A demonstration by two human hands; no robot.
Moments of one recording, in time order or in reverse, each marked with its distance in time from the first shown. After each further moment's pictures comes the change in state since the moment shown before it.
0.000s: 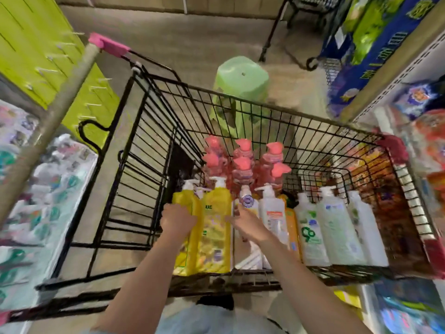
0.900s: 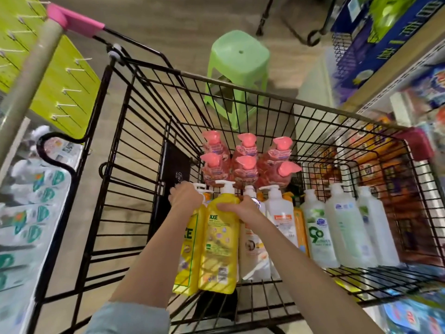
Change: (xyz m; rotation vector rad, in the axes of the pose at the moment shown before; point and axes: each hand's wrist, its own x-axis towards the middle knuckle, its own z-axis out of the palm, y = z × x) left_hand 0.083 0.048 -0.017 -0.044 -0.052 0.079; right_hand 0.075 -0.007 -0.002 0.436 0.079 0.292
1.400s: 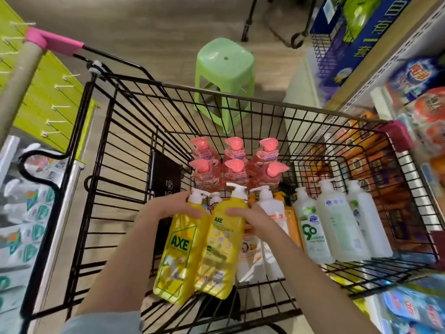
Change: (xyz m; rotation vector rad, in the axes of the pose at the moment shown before) left_hand 0.000 -0.015 -0.033 -0.226 -0.633 0.282; right_hand -0.013 0.021 -0.035 0.360 -0.062 0.051
